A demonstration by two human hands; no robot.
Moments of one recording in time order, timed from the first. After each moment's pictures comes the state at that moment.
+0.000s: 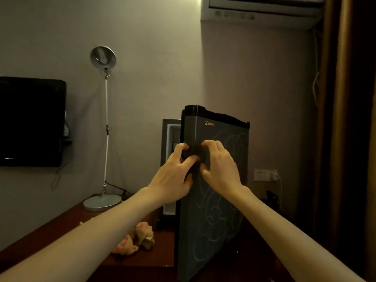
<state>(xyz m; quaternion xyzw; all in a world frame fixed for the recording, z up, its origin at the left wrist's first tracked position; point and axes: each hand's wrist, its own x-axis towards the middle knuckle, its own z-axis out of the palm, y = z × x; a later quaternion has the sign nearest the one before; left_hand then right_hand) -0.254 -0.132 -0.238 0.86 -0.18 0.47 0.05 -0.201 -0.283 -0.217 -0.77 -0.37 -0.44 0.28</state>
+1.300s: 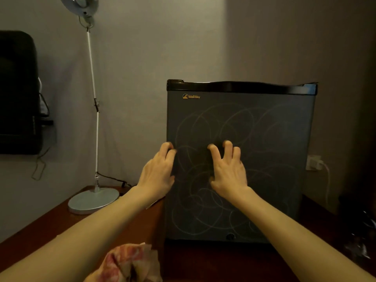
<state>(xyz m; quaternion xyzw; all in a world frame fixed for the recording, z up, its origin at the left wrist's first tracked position) -0.047 0.029 -0.288 0.90 0.00 0.43 -0.01 0.012 -0.159 -0.271 -0.89 -0.26 -0.36 0.09</state>
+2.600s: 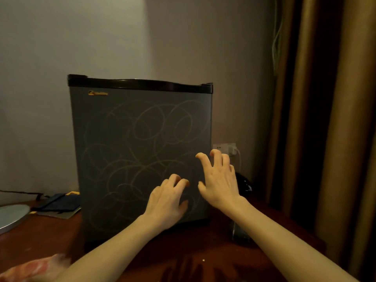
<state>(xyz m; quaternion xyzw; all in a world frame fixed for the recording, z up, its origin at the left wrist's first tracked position) -0.028 -0.187 -0.334 0.93 -0.17 0.32 0.07 -0.014 -0.345 -0.298 -0.91 -0.16 -0.38 0.07</state>
